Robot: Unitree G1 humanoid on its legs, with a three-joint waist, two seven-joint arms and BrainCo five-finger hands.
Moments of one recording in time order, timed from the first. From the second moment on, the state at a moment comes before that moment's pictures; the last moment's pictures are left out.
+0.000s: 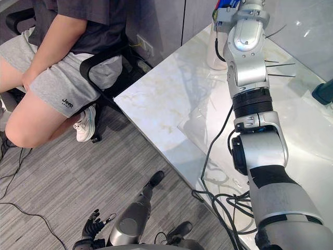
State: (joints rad) left arm 0.29 0.08 0.09 0.70 -0.01 -0.16 0.12; right arm -1.31 -0.44 0.05 0.66 0.16 -0.19 -0.39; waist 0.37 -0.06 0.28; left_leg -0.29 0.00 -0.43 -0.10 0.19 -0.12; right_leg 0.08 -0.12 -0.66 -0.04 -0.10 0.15
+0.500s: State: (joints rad) left arm 0.29 0.11 0.05 0.70 -0.01 -0.16 0.12; right arm -1.31 -0.44 0.05 0.66 0.17 -0.19 -0.39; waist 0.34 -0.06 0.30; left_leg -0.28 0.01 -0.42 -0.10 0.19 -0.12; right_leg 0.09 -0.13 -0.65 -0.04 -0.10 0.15
